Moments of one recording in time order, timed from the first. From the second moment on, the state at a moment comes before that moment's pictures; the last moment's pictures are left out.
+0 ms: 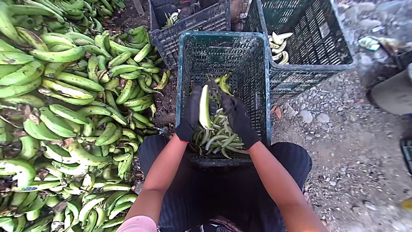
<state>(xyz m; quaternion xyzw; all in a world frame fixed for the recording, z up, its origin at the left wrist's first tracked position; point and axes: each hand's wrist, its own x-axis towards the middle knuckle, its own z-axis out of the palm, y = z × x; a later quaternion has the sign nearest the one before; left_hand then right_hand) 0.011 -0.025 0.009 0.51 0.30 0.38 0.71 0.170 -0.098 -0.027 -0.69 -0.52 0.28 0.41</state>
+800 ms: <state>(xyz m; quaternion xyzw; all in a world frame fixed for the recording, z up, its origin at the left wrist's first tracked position) 0.011 -0.032 0.005 0.66 0.44 0.38 0.48 0.157 -0.095 -0.025 -0.70 -0.48 0.39 0.35</state>
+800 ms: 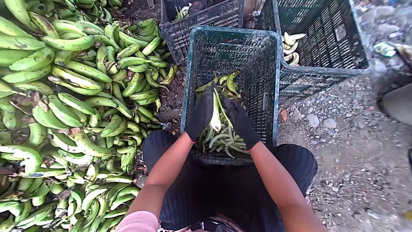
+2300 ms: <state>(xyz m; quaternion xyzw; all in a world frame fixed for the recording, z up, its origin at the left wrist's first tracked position) 0.079 -0.014 0.137 0.72 0.20 0.54 0.38 0.285 -0.158 0.034 -0.52 -0.29 0.29 0.75</state>
